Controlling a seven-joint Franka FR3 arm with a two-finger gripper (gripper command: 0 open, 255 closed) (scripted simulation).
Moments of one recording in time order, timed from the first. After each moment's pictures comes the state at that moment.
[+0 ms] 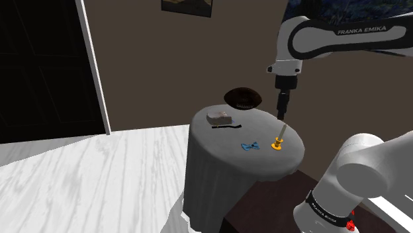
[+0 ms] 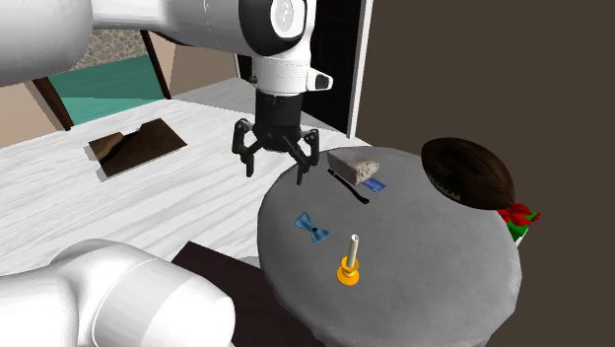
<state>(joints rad) -0.01 -0.71 -0.13 -2.51 -0.09 1.56 -0.34</state>
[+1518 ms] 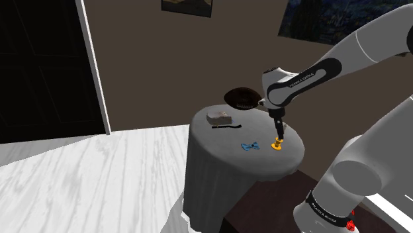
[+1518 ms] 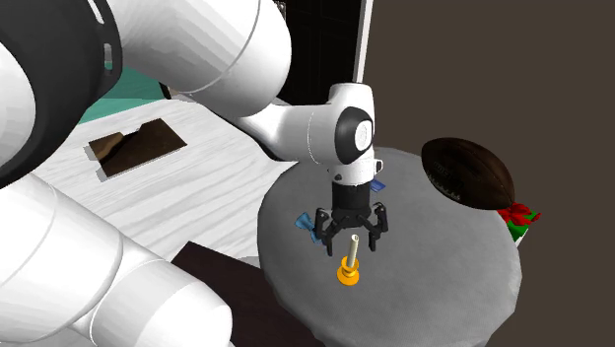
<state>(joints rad) -0.10 -0.24 -0.35 -2.61 -0.48 2.05 -0.65</state>
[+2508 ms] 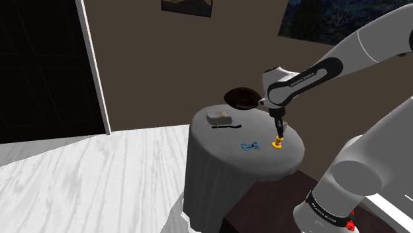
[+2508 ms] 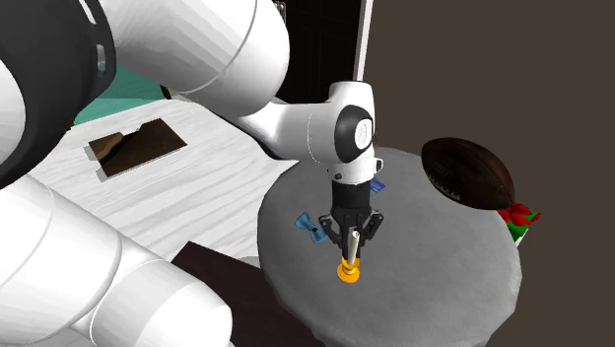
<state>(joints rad) -0.10 -0.25 -0.35 -2.61 -0.48 2.04 -0.65</state>
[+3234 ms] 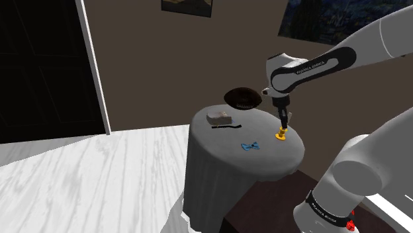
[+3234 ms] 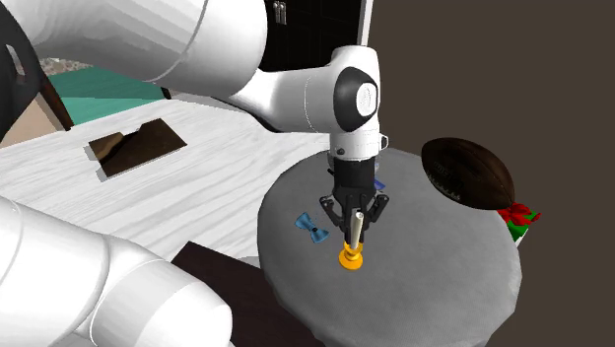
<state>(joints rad) -0.10 -0.36 -0.32 -2.54 -0.46 1.88 -0.69</state>
